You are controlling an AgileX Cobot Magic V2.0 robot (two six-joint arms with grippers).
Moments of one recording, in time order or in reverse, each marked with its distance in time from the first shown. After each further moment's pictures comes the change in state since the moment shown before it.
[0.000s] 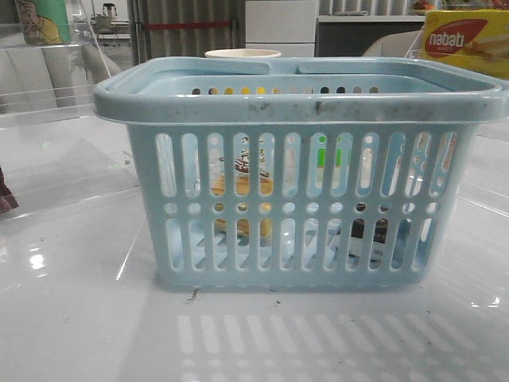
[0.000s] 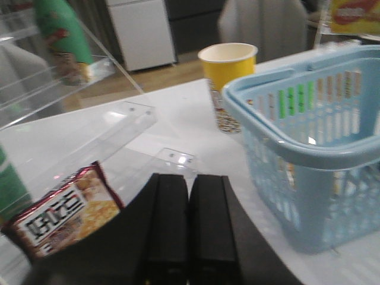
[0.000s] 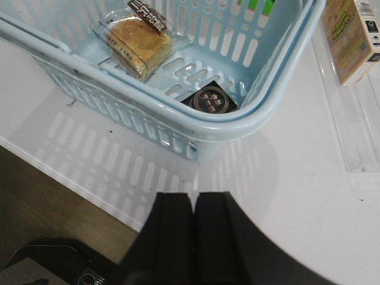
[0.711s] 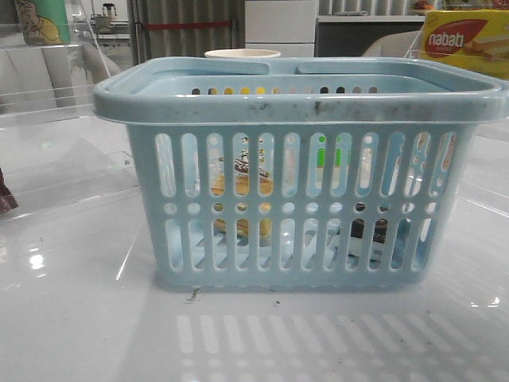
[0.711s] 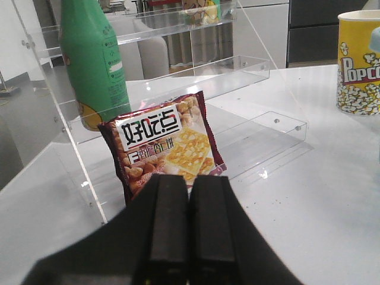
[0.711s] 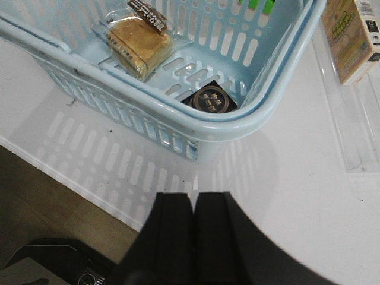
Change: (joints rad) left arm 0.255 -0.197 0.424 0.106 -0.284 -0.147; right arm 0.000 0.000 0.000 -0.001 0.000 0.000
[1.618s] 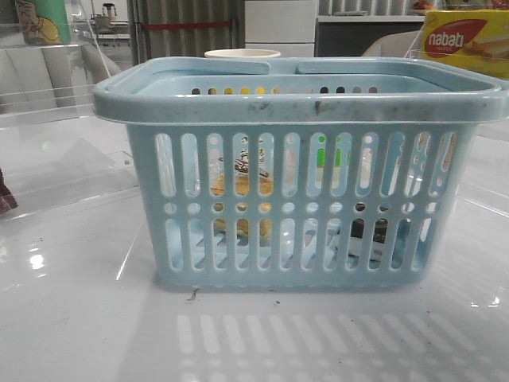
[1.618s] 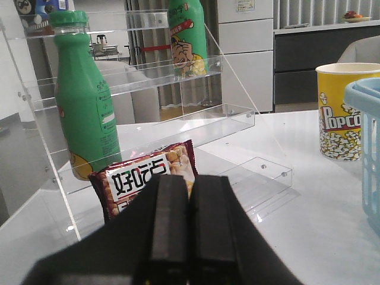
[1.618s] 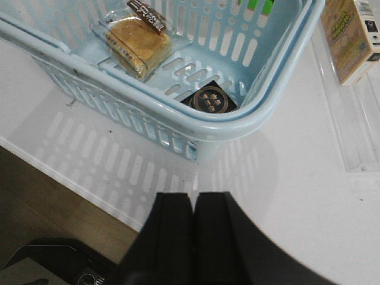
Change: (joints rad) left arm -0.041 0.000 0.000 0.000 -0.125 -0.011; right arm 0.000 0.000 0.000 0.000 0.000 0.000
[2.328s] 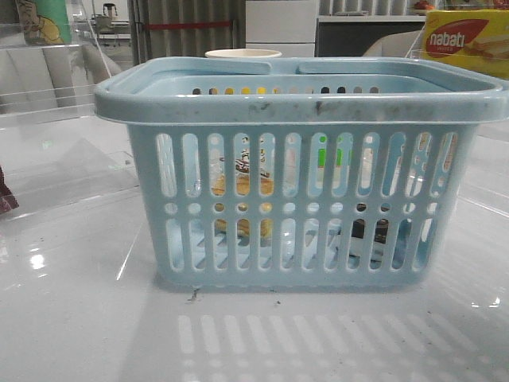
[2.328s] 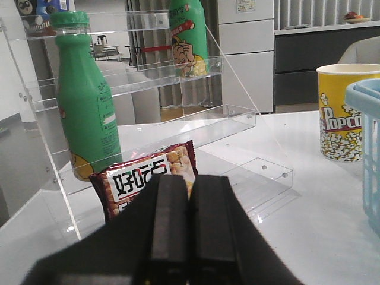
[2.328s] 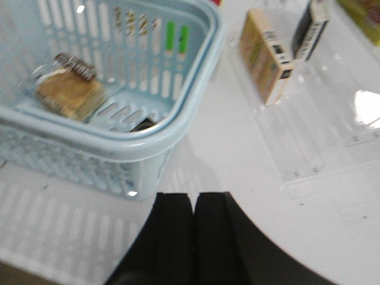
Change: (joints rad) left arm 0.000 0.000 0.000 0.000 -0.002 0.000; right arm -0.254 -0.236 0.239 -0.009 -0.258 0.000
